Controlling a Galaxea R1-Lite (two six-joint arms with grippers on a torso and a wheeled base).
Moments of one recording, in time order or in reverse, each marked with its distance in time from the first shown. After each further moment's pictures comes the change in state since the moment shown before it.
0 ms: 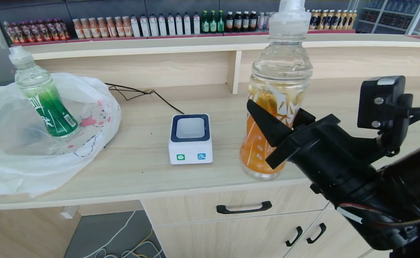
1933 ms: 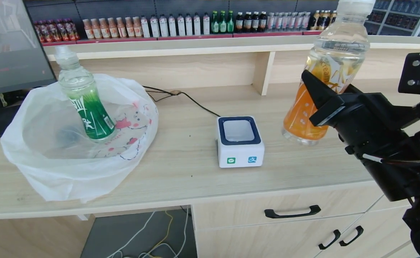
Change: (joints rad) left arm 0.000 0.000 0.000 0.000 0.000 -0.001; right arm -0.265 -0.049 -0.020 0.000 -0.011 0.043
